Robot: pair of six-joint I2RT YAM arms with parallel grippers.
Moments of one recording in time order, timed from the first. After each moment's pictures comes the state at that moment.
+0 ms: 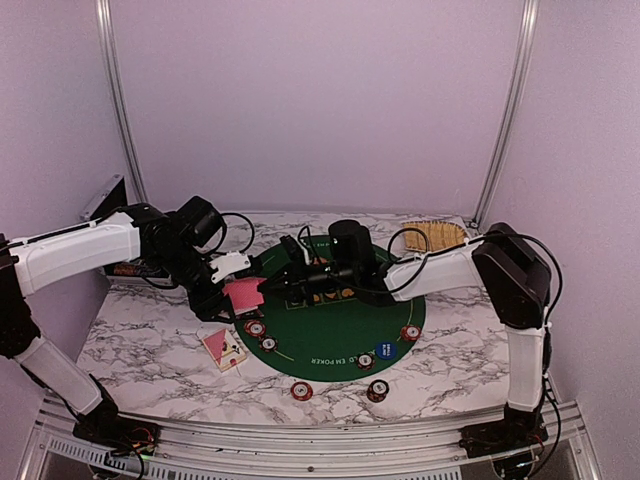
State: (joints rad) left arm -0.65 1.51 1.22 -0.93 0.20 0.47; right arm 0.85 2.06 1.30 0.53 -0.80 1.16
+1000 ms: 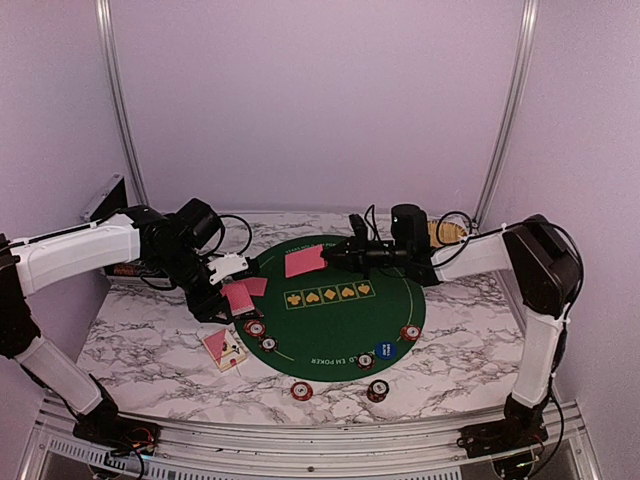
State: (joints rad) left arm -0.63 1.51 1.20 -0.93 0.18 0.48; right arm 0.56 1.95 1.14 0.56 -0.82 1.17
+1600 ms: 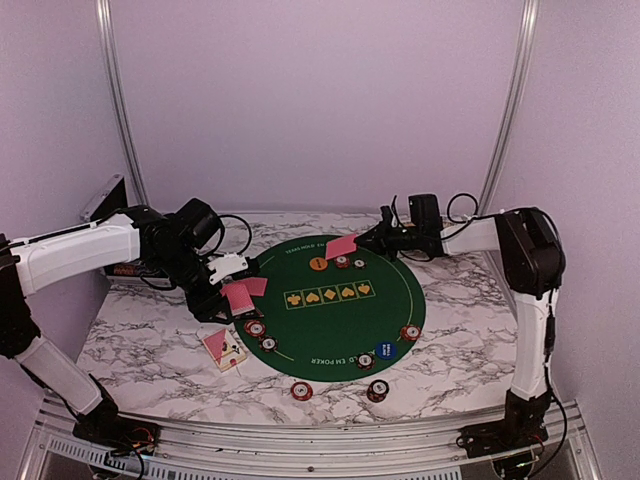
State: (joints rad) left arm -0.63 1.51 1.20 -0.93 0.19 0.48; right arm 0.32 2.13 1.40 0.22 -0.77 0.93
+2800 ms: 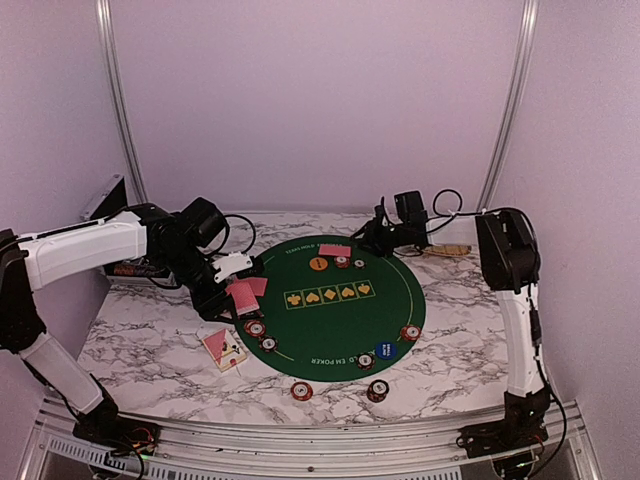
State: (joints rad) left arm -0.63 1.55 1.23 -0.93 0.22 0.46; right arm 0.32 2.36 1.73 -0.04 -0.60 0.73
